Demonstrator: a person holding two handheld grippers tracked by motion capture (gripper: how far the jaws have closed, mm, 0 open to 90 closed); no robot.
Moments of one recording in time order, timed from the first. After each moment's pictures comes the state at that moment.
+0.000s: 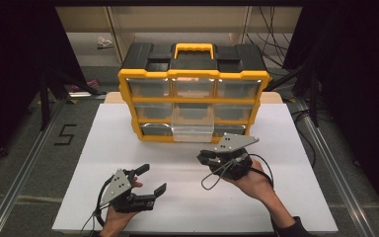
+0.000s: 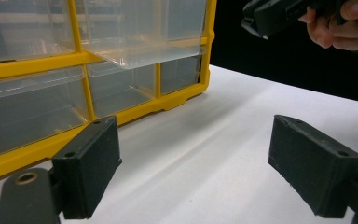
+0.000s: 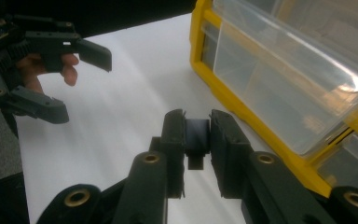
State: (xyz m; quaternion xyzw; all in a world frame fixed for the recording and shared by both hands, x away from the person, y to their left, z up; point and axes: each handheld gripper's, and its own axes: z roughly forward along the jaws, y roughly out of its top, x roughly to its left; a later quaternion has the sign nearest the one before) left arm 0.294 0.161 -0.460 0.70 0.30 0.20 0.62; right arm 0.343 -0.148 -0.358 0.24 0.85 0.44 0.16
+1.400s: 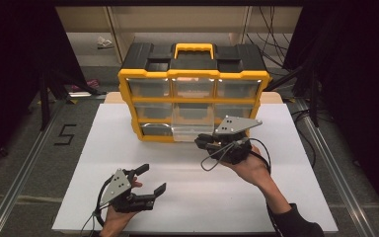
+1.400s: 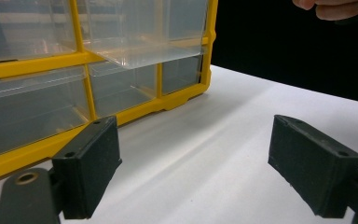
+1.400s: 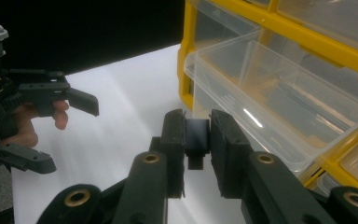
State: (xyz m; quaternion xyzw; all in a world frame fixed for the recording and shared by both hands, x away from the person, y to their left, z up) left arm 0.294 0.161 -0.460 0.70 0.30 0.20 0.61; right arm 0.366 -0.144 -0.332 0.25 0.83 0.48 0.16
